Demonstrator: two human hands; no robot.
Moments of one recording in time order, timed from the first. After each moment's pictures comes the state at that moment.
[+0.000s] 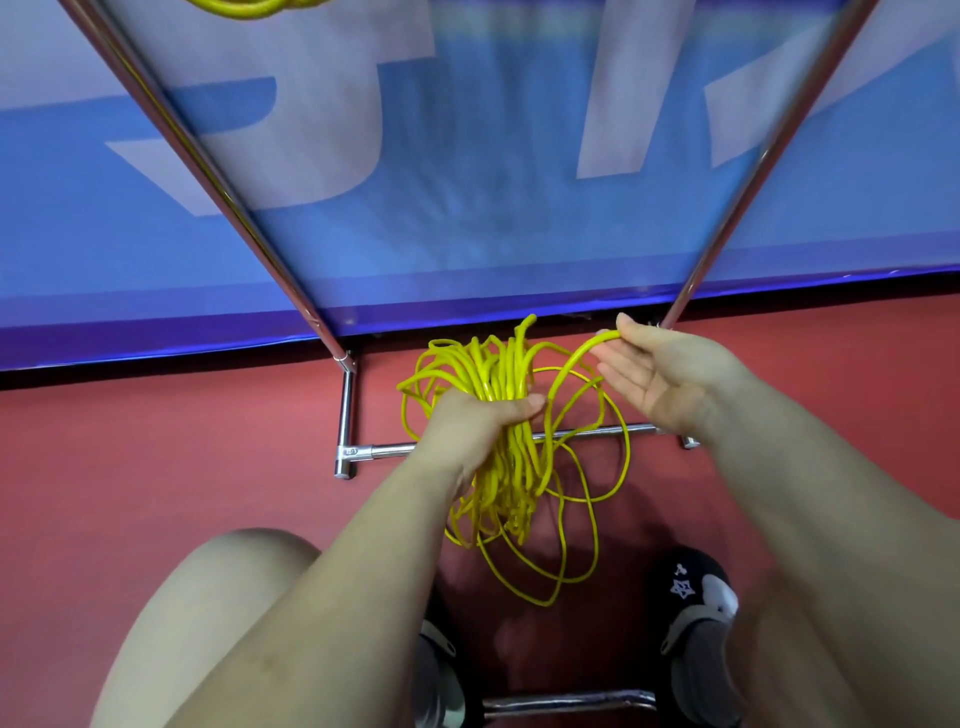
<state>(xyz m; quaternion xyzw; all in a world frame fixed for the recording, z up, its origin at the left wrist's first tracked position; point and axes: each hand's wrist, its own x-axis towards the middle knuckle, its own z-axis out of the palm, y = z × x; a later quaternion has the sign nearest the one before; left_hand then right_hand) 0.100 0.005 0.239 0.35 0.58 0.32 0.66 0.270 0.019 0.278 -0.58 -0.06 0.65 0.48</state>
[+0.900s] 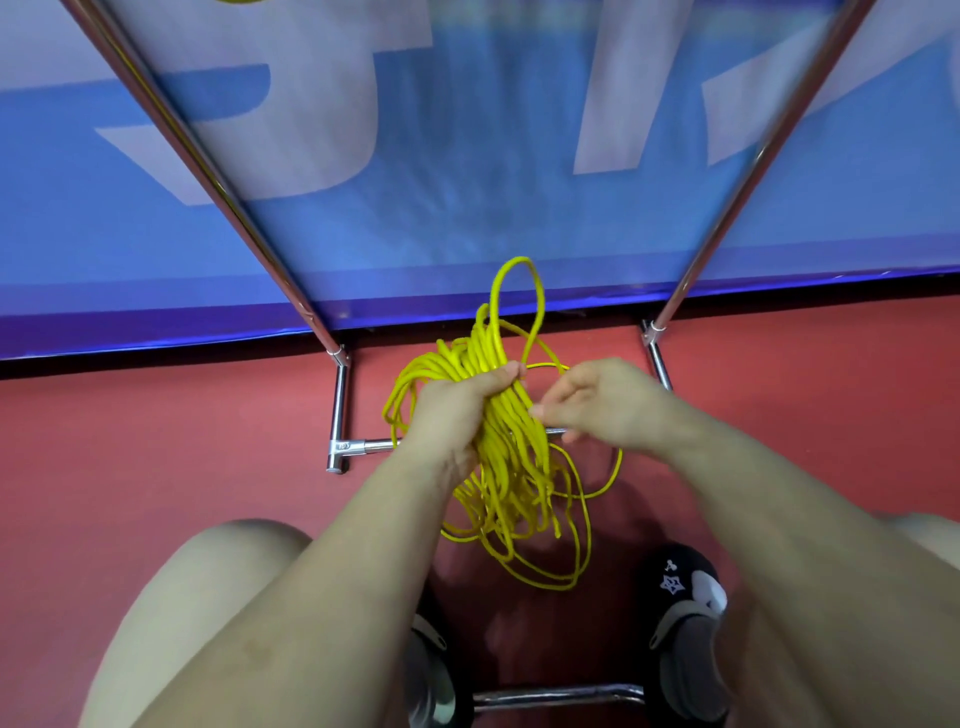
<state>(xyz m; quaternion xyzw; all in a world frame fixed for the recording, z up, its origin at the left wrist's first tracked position) 0.104 0.015 0.236 0.22 0.55 0.39 0.70 0.251 0.001 0.261 -0.65 -0.54 0.51 0.16</state>
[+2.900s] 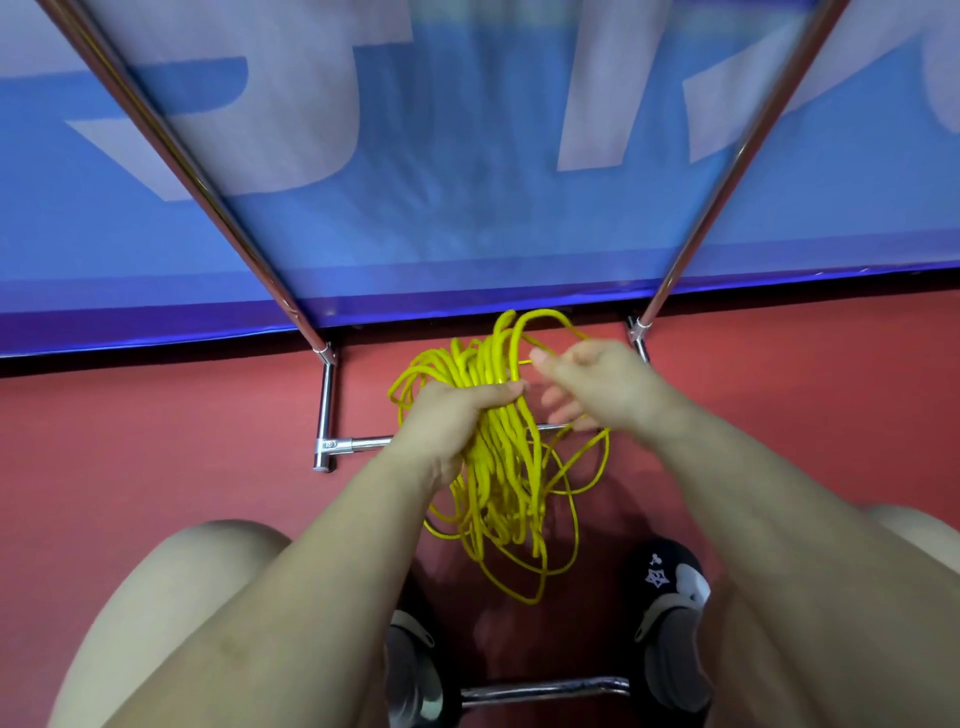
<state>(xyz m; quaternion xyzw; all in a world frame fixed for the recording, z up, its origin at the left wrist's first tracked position) 0.106 0.006 0.238 0.30 0.55 0.34 0.71 0.255 0.006 0.265 -0.68 -0.45 0.54 0.20</state>
